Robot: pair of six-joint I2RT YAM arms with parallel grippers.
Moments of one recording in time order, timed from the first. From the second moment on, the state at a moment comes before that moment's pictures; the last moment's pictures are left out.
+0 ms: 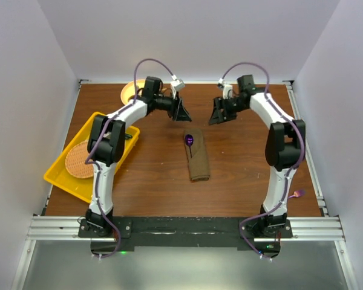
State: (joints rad) left arm -0.34 2.25 1.73 -0.16 1.07 0.06; right arm 0.17 2.09 1.70 -0.71 -0.71 -0.03
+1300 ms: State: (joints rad) left arm -0.33 2.01 1.70 -0.36 1.02 0.18; right arm -0.57 1.29 0.65 -1.05 0.00 -1.97
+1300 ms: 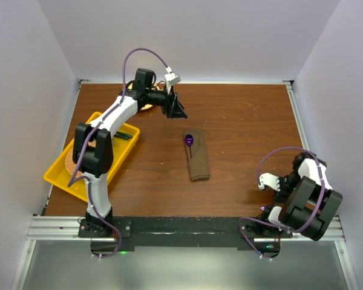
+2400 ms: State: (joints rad) left arm -0.24 1.99 1.69 -0.08 0.98 -0.14; right arm -0.23 1.43 1.20 -0.87 -0.65 -1.66
